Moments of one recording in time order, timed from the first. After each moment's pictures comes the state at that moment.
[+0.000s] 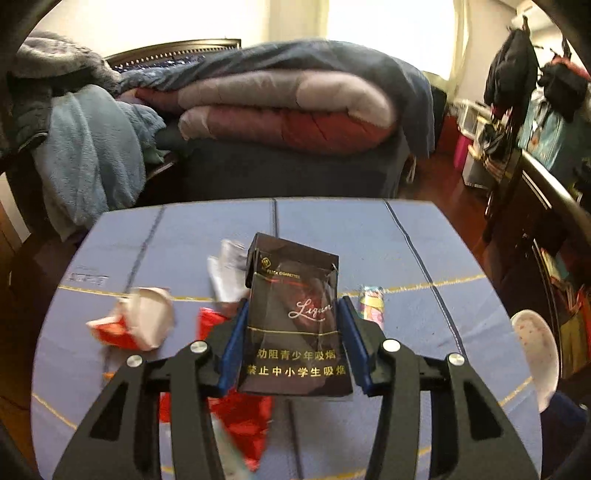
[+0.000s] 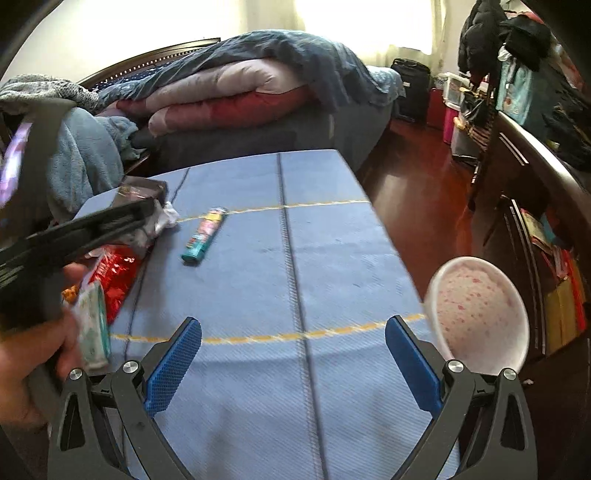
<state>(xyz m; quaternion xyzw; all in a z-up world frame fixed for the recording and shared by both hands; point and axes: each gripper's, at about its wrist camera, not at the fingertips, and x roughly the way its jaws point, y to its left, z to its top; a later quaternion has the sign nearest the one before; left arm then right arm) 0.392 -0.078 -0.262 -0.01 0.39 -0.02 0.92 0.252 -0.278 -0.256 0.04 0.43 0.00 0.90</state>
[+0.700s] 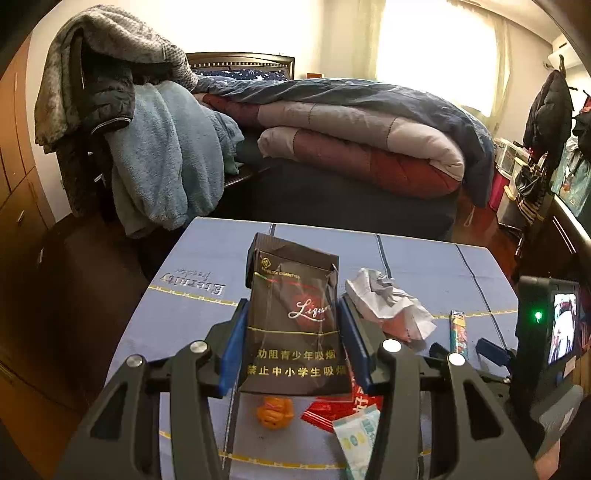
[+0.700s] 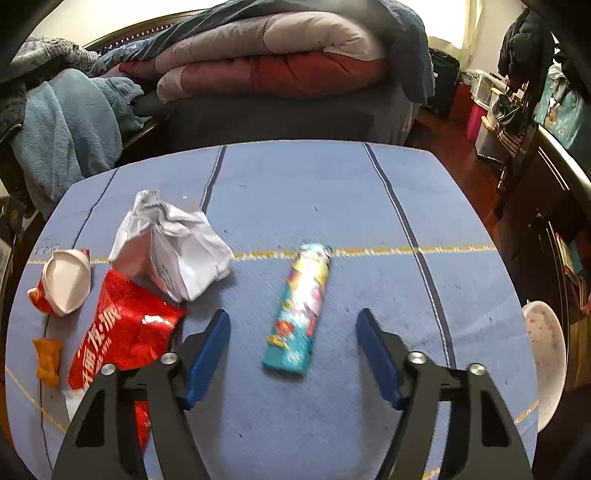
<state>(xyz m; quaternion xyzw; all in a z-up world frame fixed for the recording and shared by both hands) 0.363 0.033 -0.234 -0.05 0.35 0.06 0.93 0.365 -0.182 -0.294 0.01 0.48 0.00 0.88</state>
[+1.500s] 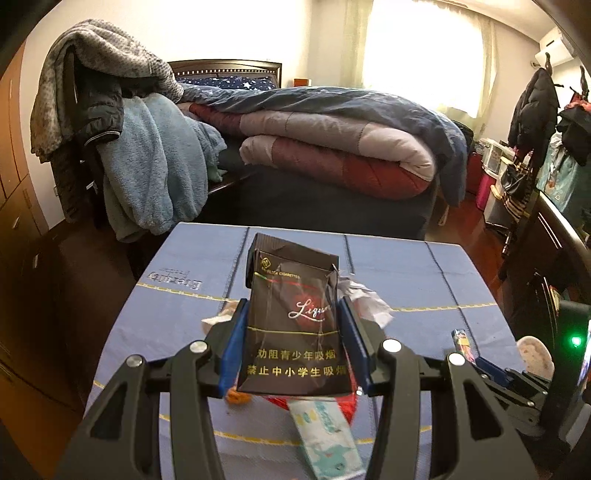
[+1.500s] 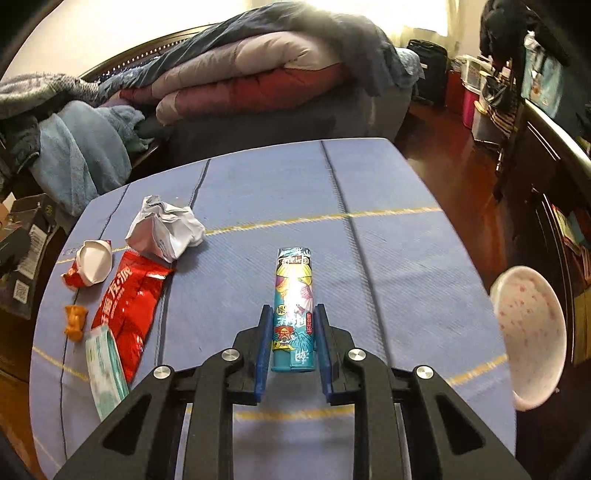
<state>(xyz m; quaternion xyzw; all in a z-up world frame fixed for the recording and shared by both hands) 0.333 -0.007 -0.217 -0.04 0.34 0.03 0.94 0.308 -0.243 -0.271 0.06 0.46 0.02 0.88</state>
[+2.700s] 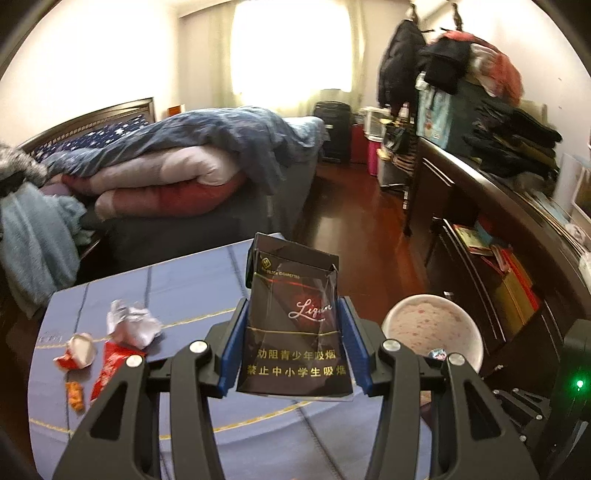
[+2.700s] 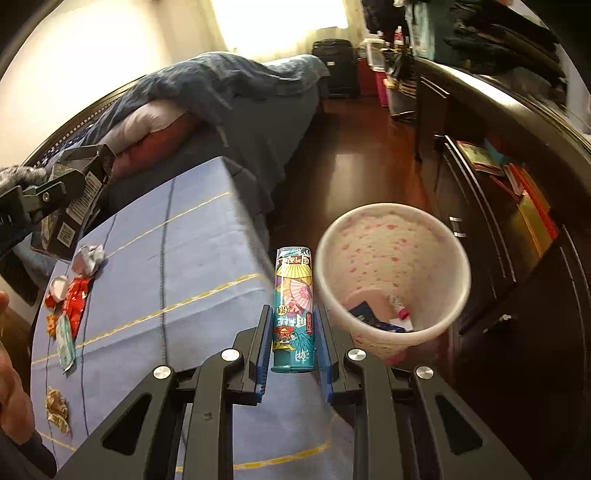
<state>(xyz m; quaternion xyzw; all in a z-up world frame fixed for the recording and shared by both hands) 0.289 -0.245 -0.197 0.06 0.31 -0.17 0.93 0.180 -0.427 -0.263 0.16 0.42 -0.09 0.89</state>
